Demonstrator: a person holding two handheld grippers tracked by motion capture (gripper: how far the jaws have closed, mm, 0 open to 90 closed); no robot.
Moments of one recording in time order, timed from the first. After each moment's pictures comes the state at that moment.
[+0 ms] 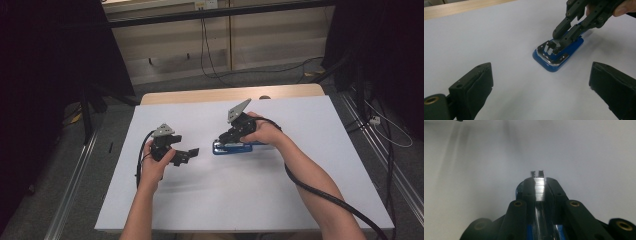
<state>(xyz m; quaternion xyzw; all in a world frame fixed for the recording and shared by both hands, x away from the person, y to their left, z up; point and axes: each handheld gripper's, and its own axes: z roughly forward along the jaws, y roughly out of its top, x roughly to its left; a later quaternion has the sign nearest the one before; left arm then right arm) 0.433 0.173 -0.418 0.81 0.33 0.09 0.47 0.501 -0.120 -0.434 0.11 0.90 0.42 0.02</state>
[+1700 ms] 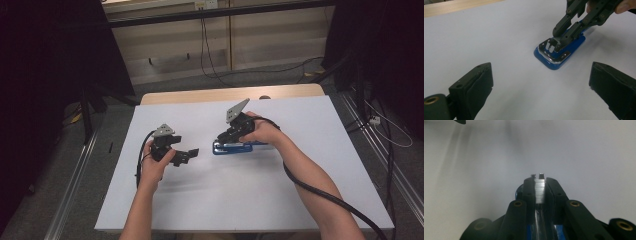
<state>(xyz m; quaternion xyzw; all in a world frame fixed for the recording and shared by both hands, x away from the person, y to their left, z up) 0.433 0.173 -0.419 0.81 0.33 0.09 0.47 0.503 -0.116 -0.434 0.09 0.90 0.42 0.02</state>
